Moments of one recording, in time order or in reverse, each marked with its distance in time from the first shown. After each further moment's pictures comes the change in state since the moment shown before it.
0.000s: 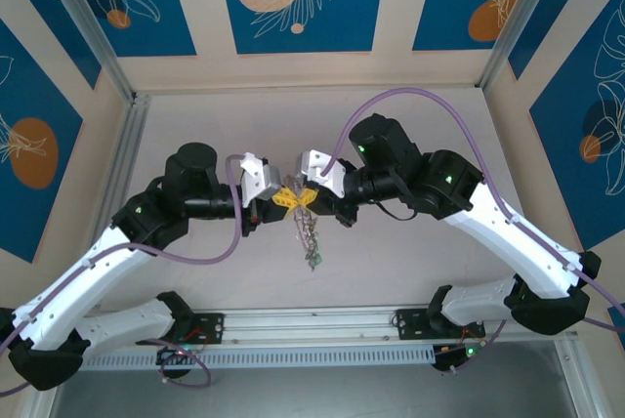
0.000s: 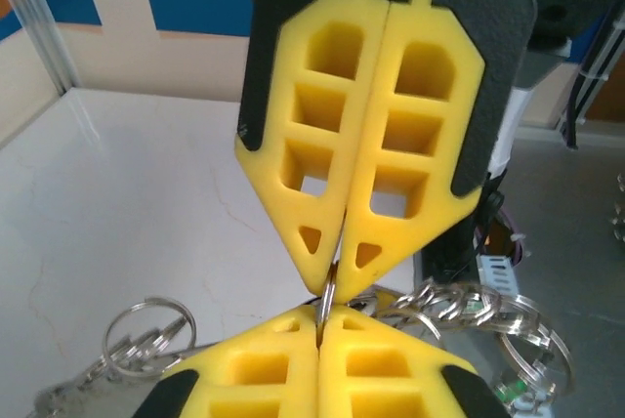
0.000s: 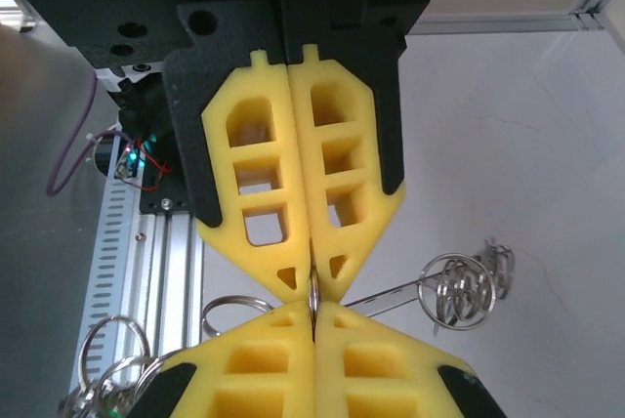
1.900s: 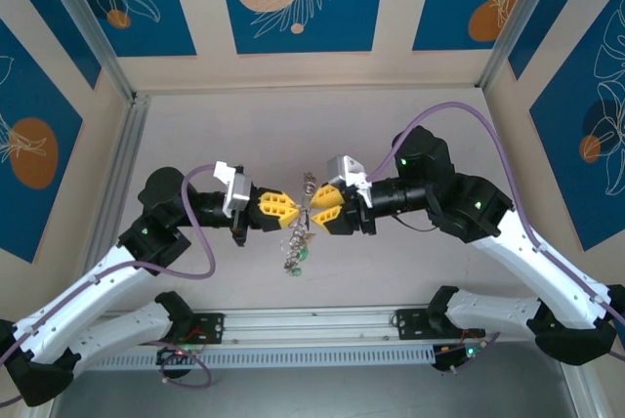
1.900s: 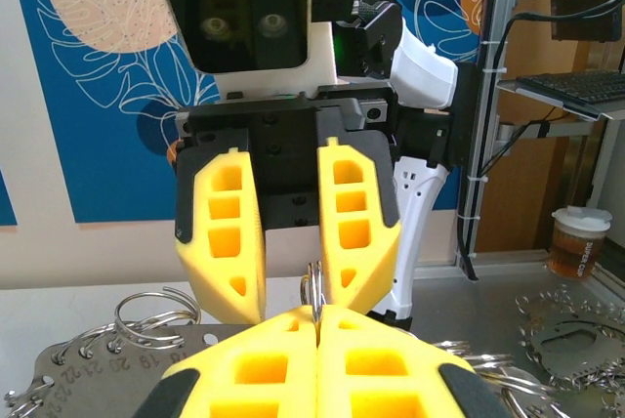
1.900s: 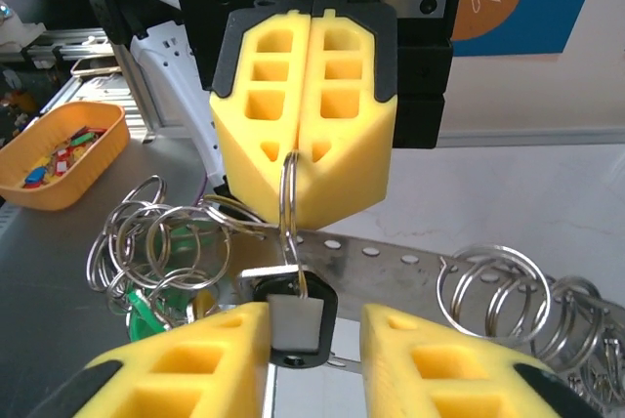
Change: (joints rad) left arm -0.003 -0.128 -0.259 0.659 0.241 -0.317; right arm -0.091 -0.228 -0.263 0.285 -0.293 0.131
